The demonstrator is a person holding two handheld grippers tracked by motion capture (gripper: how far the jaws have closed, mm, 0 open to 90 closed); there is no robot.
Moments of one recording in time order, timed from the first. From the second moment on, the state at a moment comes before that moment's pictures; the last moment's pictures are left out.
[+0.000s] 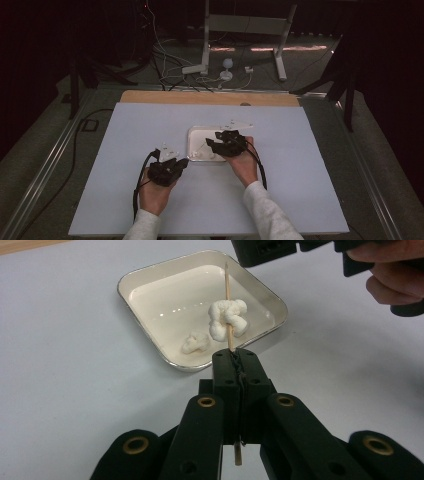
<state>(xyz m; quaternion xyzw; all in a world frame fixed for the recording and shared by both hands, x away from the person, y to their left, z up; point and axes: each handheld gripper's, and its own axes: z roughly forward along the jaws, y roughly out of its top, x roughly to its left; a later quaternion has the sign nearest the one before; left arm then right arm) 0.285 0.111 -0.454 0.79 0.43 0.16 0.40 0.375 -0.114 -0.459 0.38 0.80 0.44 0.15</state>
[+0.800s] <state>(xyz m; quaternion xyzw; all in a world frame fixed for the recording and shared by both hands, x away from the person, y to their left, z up) 0.284 0.114 -0.452 0.78 0.44 0.16 0.41 0.330 -0.083 -0.454 0.33 0.81 0.47 0.12</state>
